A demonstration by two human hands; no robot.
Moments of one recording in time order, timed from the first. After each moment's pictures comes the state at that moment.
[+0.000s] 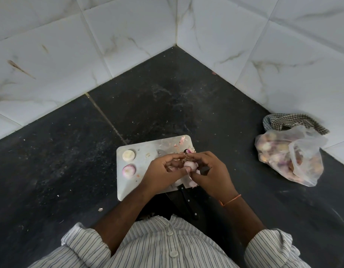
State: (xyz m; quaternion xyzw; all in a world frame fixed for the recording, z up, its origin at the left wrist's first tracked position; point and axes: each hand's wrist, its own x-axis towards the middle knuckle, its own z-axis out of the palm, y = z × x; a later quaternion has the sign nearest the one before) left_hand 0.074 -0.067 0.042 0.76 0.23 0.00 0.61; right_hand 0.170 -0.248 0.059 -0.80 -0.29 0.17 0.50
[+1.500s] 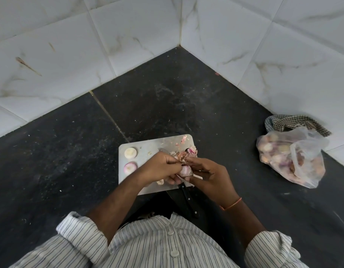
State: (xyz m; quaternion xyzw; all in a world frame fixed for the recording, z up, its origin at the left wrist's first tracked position) left_hand 0.080 -0.050 0.083 0.71 0.24 -0.19 0.64; right_hand 0.160 -0.257 0.049 -0.73 -0.30 0.22 0.57
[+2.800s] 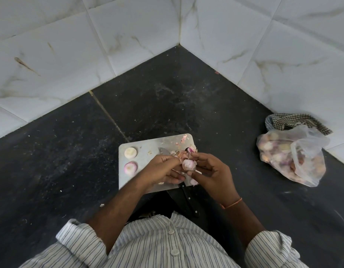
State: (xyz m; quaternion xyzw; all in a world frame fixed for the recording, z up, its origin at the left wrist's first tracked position) left_hand 0.075 -0.063 0.083 0.58 0.31 -0.15 0.74; right_hand 0.158 -0.254 0.054 -0.70 -0.27 0.20 0.63
